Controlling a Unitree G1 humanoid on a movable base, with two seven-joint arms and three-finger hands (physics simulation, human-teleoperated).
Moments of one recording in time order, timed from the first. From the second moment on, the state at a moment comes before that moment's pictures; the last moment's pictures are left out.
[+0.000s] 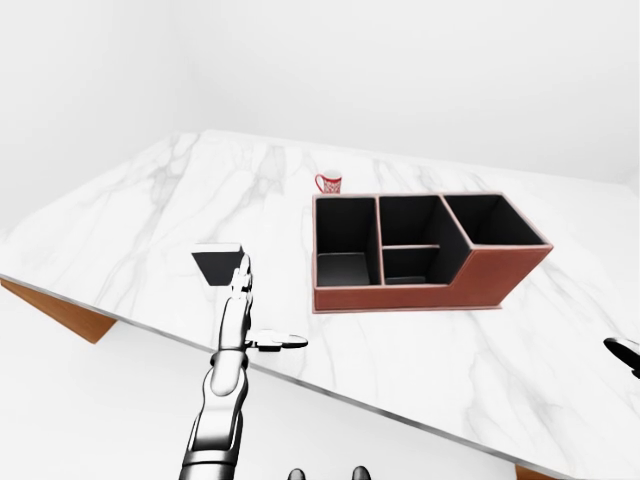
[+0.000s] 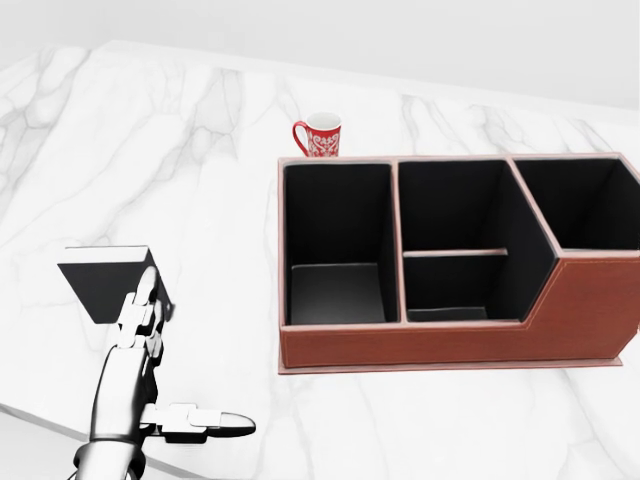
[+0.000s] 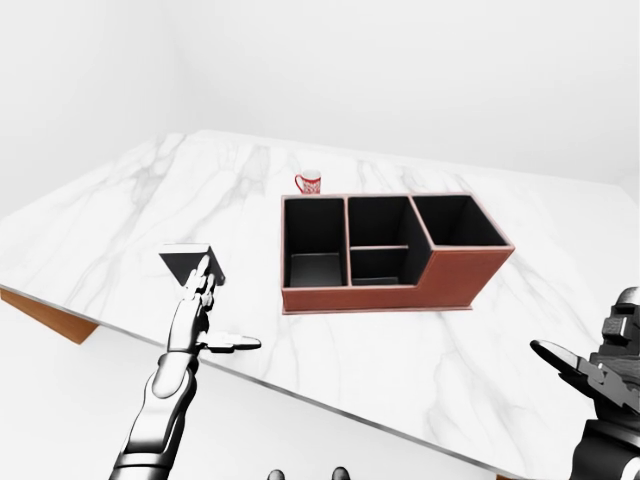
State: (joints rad) left arm -0.01 0.02 0.02 0.11 0.12 -0.09 0.00; right arm 0.20 -0.12 -0.87 -0.40 0.69 0.09 0.11
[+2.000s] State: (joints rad) left arm 0.04 0.01 0.02 -0.15 0.36 -0.09 0.24; right arm 0.20 -0.11 -0.86 -0.42 0.68 0.09 0.13
